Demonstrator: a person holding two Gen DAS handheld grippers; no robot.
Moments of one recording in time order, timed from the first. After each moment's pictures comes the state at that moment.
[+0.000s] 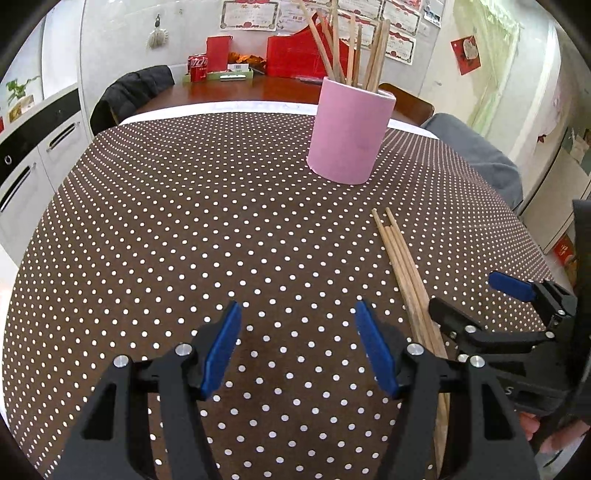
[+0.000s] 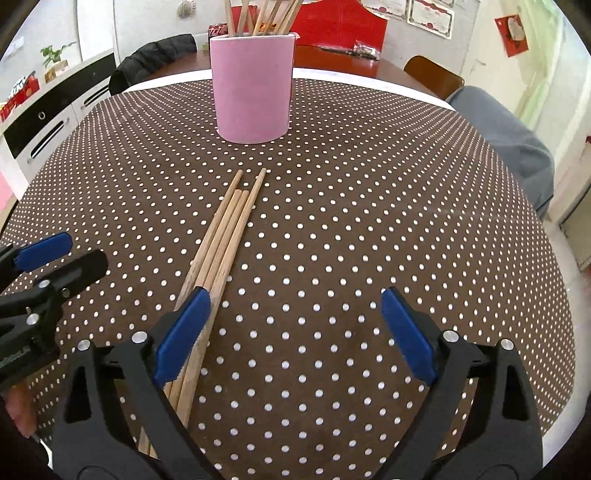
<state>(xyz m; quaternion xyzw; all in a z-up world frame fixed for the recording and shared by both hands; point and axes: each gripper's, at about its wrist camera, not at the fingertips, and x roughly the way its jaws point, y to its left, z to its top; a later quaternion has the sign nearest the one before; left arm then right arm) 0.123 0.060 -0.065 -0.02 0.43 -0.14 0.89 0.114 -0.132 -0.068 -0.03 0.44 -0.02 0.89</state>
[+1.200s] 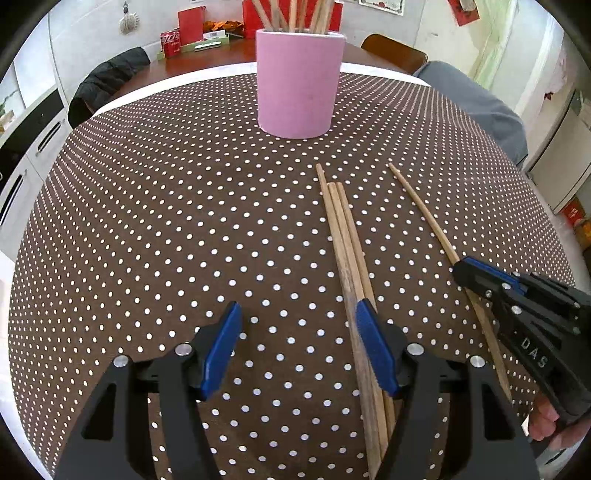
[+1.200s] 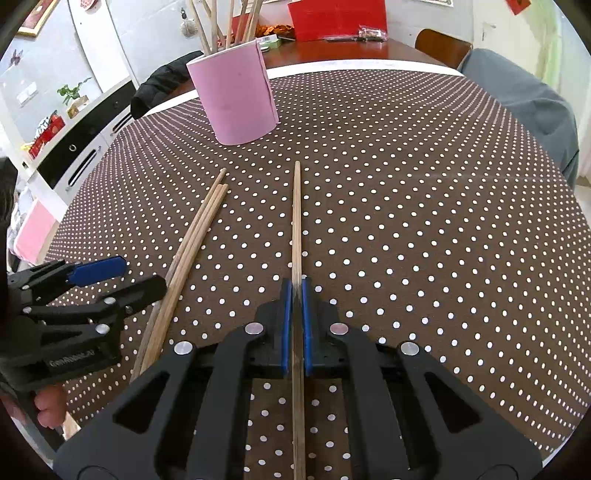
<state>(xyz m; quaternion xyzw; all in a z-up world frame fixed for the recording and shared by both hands) 0.130 -0.020 -0.072 0.05 0.50 -0.14 0.85 0.094 -0.198 -0.071 0.08 0.45 0.06 0.89</state>
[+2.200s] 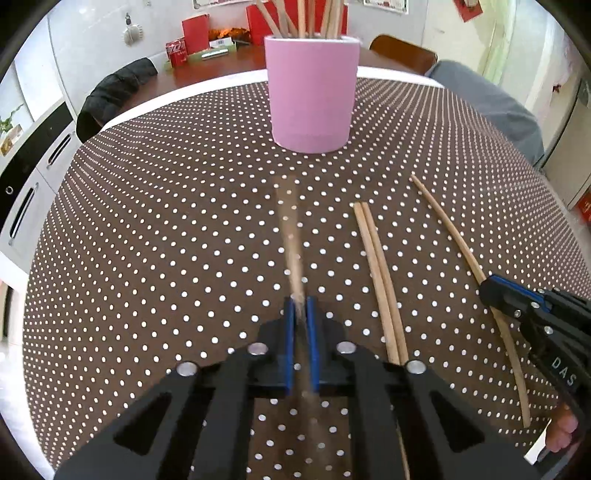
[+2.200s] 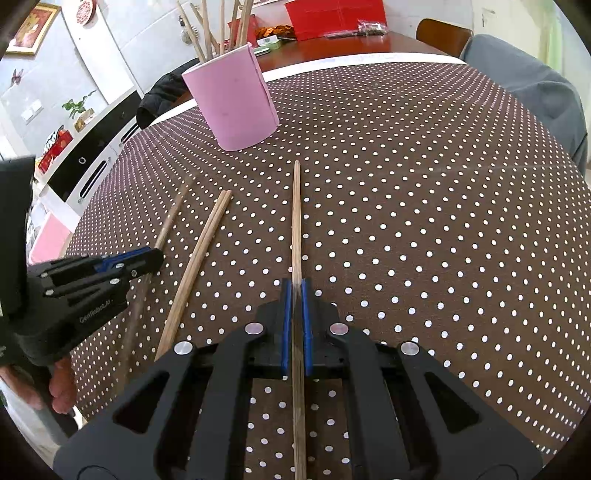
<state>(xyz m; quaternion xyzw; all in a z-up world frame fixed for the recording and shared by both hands) 0.174 -0.041 -0.065 0.07 0.49 -0.11 0.86 0.089 -0.215 -0.068 0.11 0.45 0.08 0.88</state>
